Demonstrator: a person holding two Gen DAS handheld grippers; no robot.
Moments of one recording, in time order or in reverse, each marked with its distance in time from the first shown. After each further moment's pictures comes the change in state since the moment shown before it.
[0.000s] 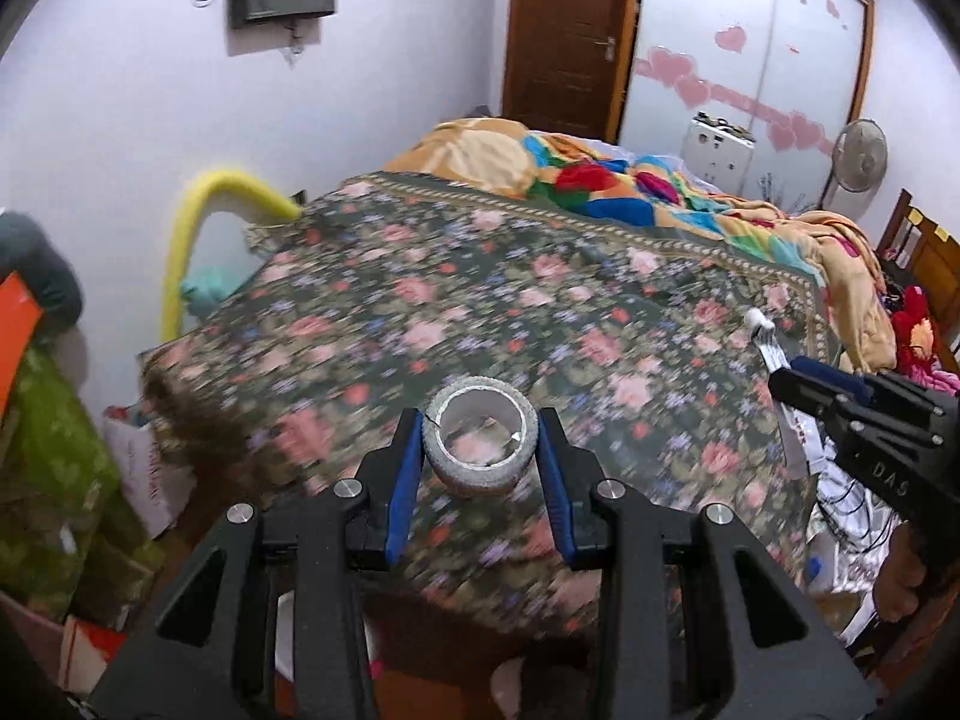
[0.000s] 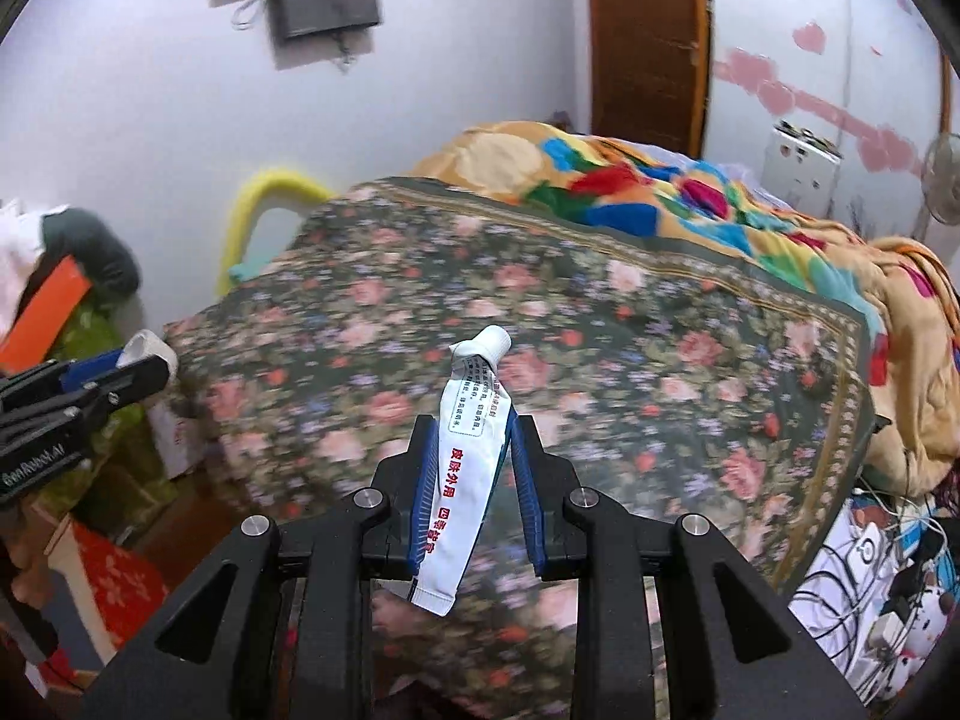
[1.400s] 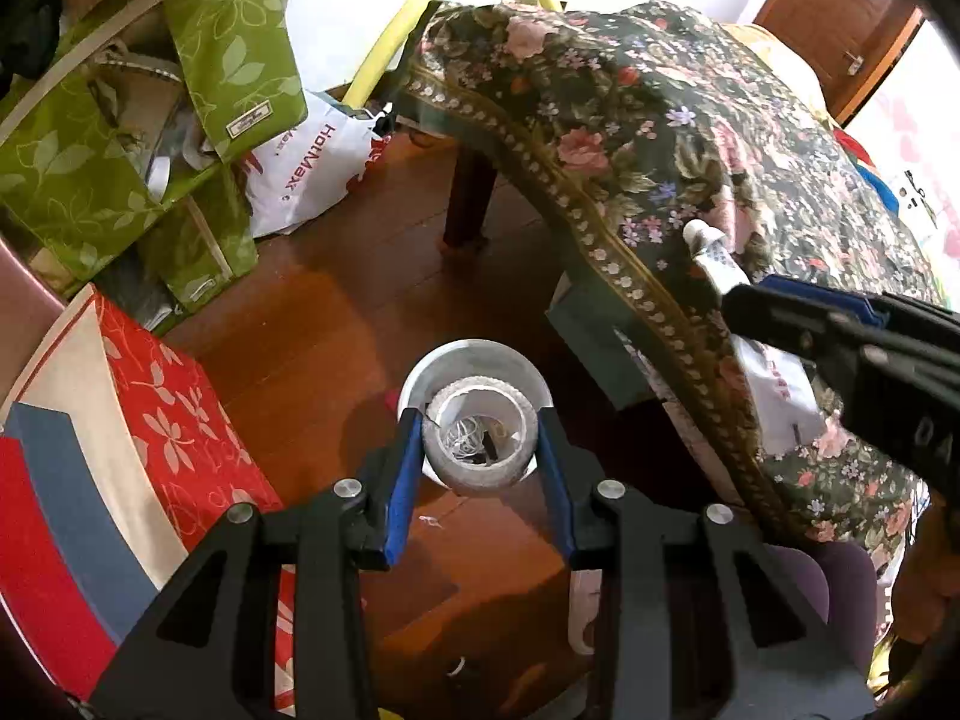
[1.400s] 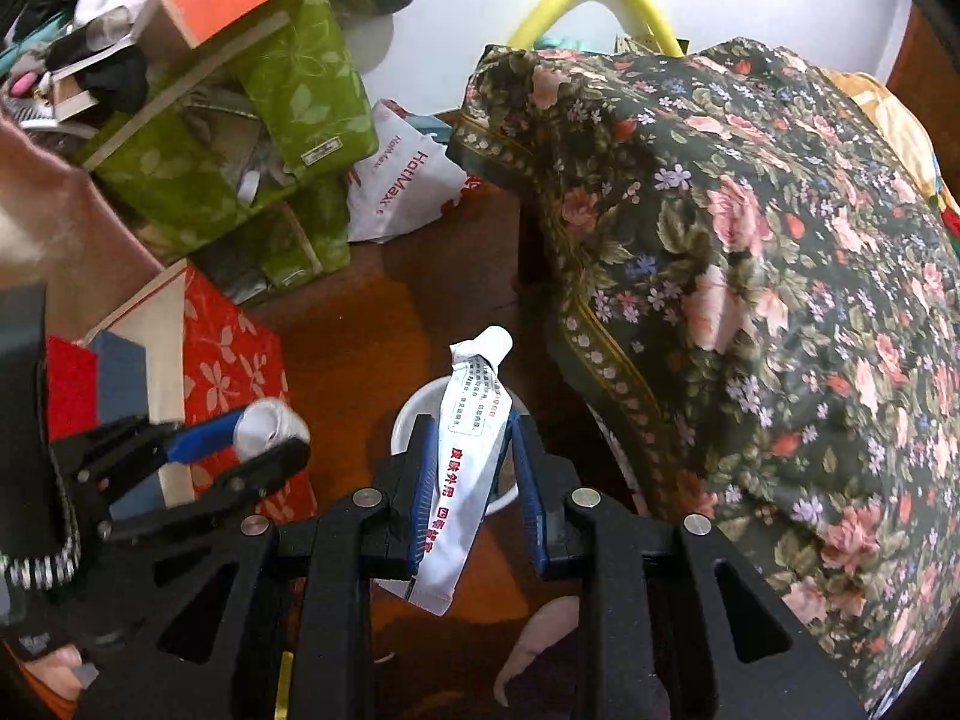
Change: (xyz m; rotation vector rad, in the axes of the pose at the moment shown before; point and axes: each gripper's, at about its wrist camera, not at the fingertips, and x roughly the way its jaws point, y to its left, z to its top) left arm 0.017 0.259 -0.244 -0.490 0.327 0.183; right arm 0.129 0.334 -0.110 -0.448 0.411 0.319
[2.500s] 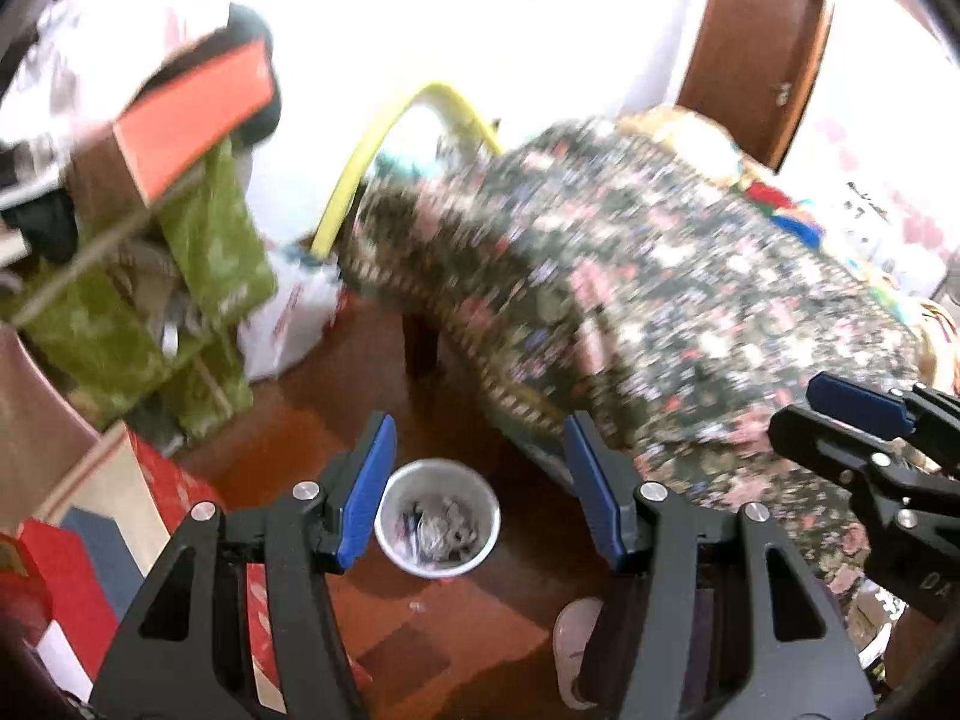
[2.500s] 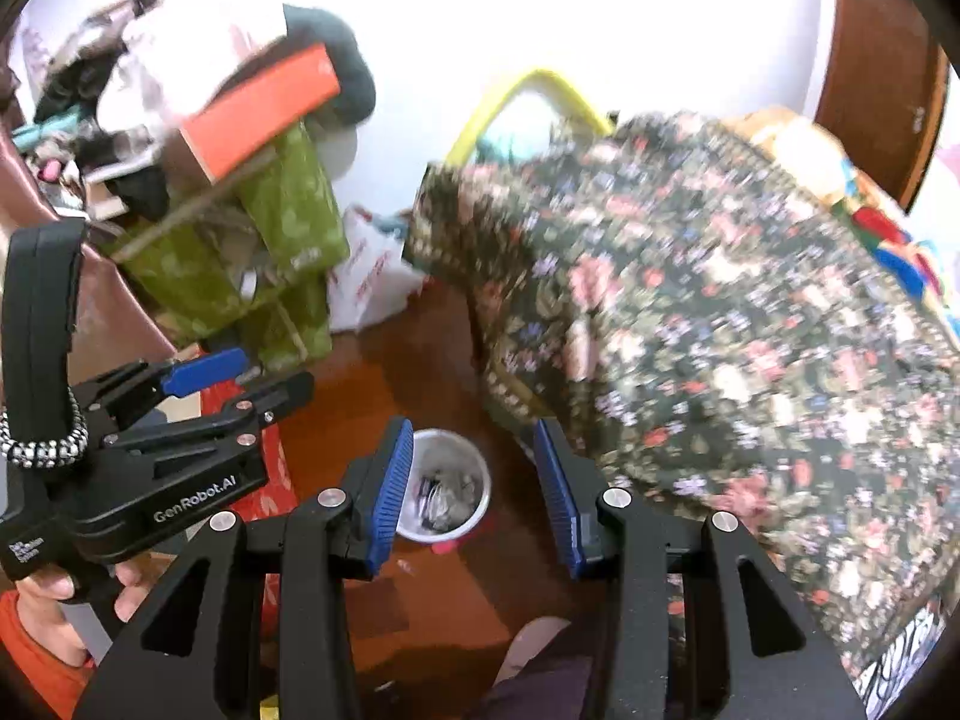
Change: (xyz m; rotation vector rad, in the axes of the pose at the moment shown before) left arm -0.141 -0.090 0.014 0.154 -0.316 -0.027; right arm -0.143 -0.039 -0.041 0.072 -0.237 -0.058
